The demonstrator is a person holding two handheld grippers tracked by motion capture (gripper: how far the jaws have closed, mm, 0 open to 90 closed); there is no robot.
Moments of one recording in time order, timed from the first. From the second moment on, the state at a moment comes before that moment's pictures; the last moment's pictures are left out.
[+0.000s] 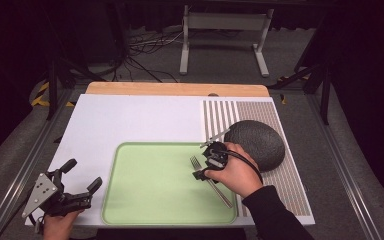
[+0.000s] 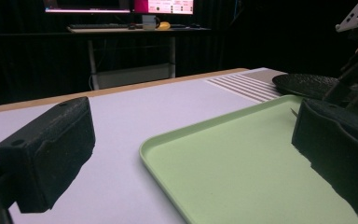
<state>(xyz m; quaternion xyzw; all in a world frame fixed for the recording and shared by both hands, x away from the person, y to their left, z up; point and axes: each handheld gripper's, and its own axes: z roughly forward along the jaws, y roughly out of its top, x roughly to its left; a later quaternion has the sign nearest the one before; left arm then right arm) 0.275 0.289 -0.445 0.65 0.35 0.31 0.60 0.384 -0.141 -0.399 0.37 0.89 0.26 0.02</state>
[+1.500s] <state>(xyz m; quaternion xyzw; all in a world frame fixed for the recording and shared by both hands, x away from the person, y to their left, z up) 0.274 0.289 -0.445 0.65 0.35 0.31 0.60 0.394 -0.123 -0.432 0.29 0.92 0.25 0.06</state>
